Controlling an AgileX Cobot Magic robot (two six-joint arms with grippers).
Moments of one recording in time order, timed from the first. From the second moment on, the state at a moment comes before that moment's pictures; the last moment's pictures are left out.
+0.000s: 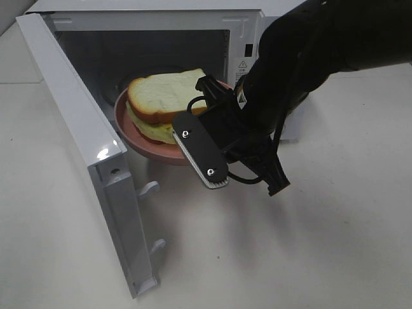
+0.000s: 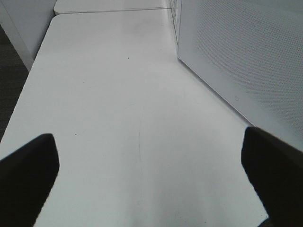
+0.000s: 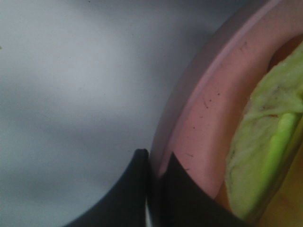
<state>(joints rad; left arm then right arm) -0.01 0.00 -0.50 -0.01 1.04 0.05 0.73 1.75 -1.11 -0.14 0.51 -1.36</state>
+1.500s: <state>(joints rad) -0.01 0.00 -0.50 -0.01 1.04 0.05 0.73 2.08 -1.56 -0.14 0.64 -1.25</state>
